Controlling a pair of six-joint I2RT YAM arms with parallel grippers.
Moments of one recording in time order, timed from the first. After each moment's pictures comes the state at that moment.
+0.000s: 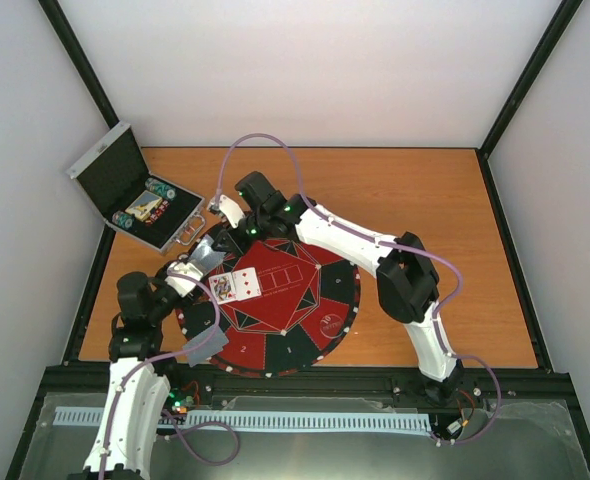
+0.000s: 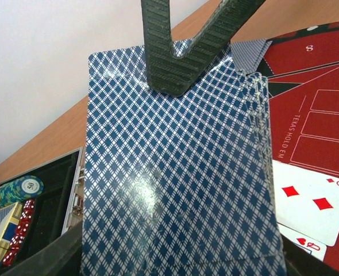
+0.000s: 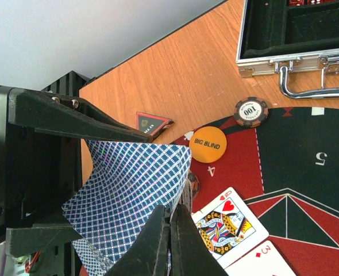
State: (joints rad) left arm 0.10 0.42 0.22 -0.18 0.52 0.65; right arm 0.90 2.12 1.87 -0.51 -0.60 0.07
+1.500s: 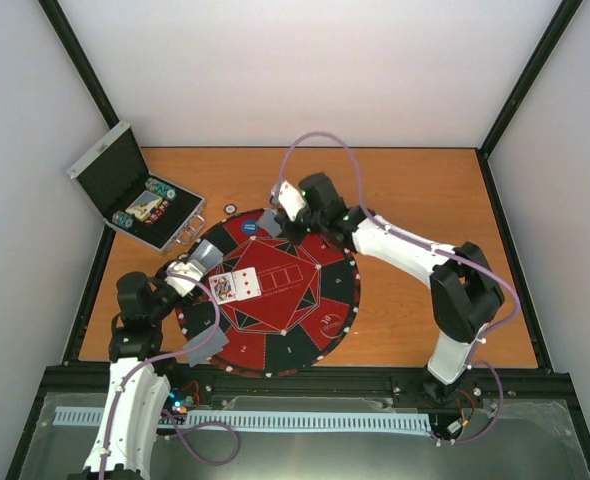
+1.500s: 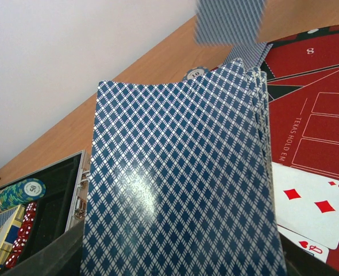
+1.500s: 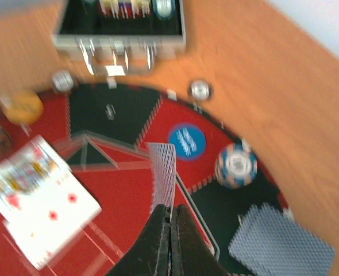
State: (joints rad) left arm 0.10 0.42 0.22 -0.17 0.52 0.65; right arm 0.72 1.74 1.39 -0.23 -0.27 -0.16
